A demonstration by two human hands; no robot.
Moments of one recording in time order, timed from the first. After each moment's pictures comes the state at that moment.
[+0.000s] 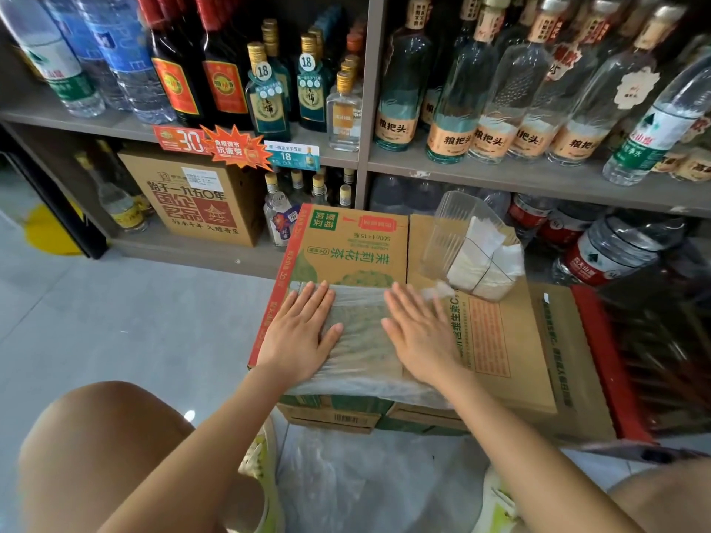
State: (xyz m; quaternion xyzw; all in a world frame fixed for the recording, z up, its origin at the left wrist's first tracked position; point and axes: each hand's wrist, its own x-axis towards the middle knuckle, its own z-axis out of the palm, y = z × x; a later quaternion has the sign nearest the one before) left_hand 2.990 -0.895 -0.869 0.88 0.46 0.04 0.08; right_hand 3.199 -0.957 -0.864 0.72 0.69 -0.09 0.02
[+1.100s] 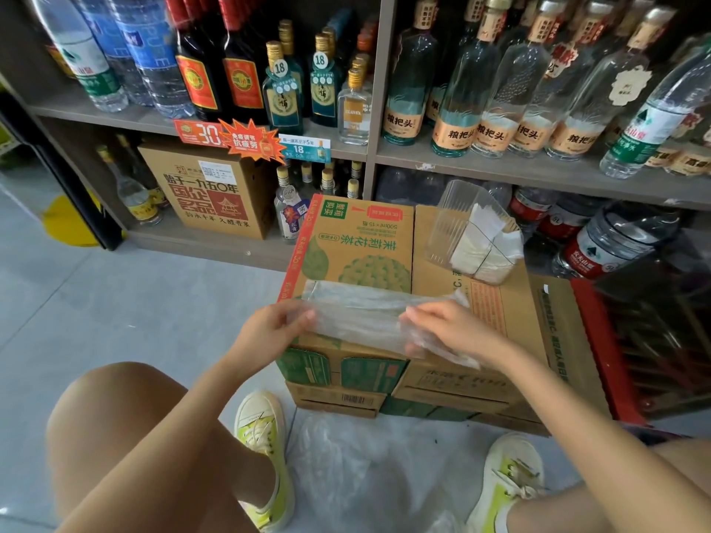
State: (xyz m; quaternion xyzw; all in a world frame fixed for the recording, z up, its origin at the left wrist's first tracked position) left_hand 2.928 -0.921 -0.837 0.72 0.50 0.21 0.44; right_hand 3.208 -0.995 -0.790 0.65 0.61 -0.43 -0.17
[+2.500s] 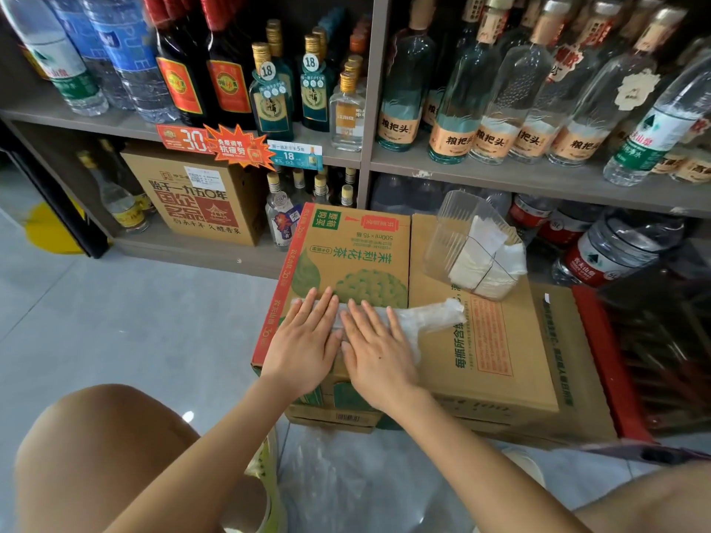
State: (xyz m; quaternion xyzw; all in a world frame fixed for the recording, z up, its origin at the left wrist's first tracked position) left_hand 2.988 -0.910 -0.875 0.89 0.45 0.06 0.07; right_hand 3.130 -0.968 -0.864 0.68 0.73 -0.07 0.01
